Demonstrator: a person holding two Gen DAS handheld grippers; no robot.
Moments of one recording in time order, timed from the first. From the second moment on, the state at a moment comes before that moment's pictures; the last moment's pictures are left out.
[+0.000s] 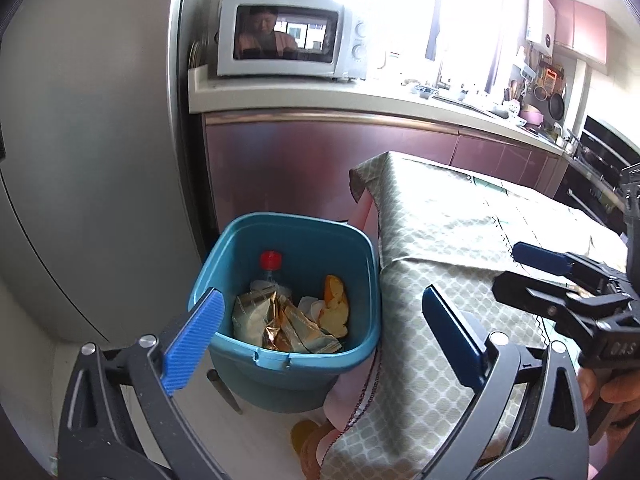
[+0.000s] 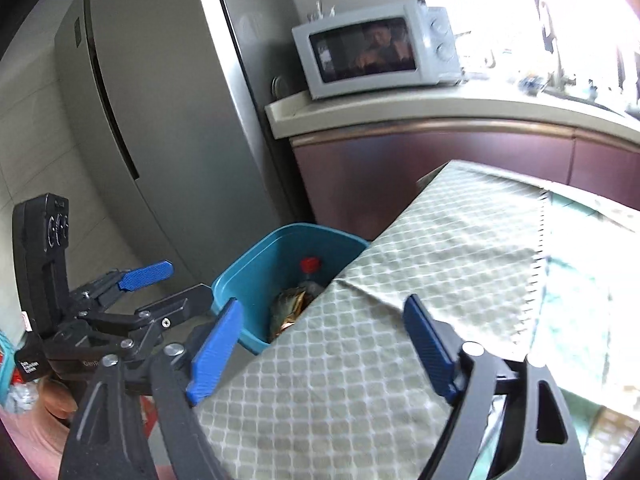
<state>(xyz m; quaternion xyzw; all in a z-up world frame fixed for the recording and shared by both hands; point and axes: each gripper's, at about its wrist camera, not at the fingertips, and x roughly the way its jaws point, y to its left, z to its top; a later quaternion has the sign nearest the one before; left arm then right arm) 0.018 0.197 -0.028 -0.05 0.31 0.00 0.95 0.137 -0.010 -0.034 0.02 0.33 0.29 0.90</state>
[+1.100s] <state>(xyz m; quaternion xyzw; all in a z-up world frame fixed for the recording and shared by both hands) -0.061 0.117 0.018 0.01 0.17 0.00 0.99 0.034 -0.121 -0.011 0.03 0.16 0.10 0.98</state>
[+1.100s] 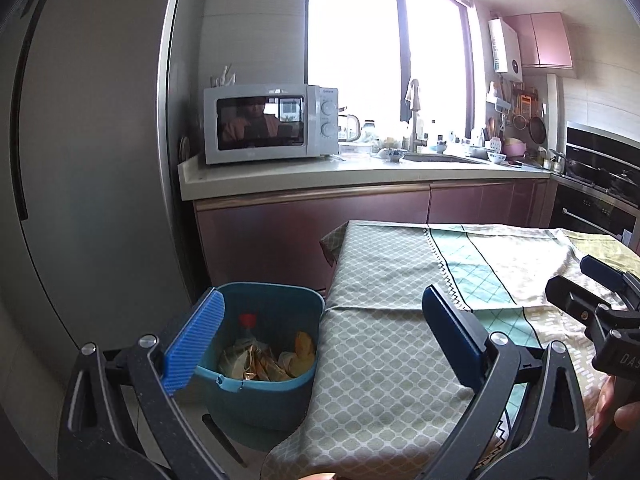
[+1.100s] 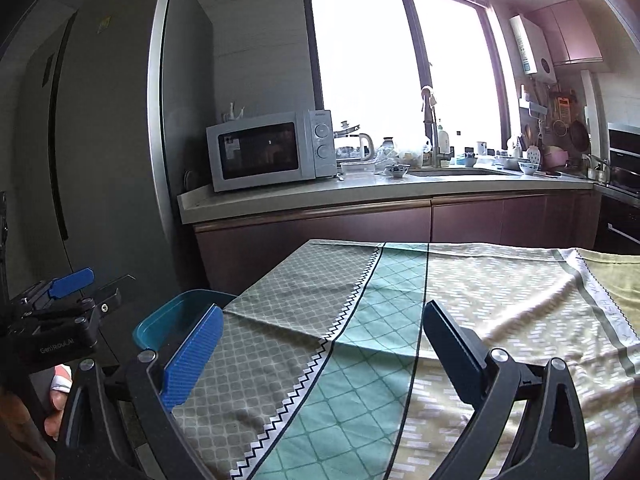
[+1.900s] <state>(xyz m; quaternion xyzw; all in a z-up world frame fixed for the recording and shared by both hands) -0.077 0.112 0.025 0.01 0.13 0.03 0.99 0.019 -0.122 -0.008 0.01 0.13 0.07 0.99</state>
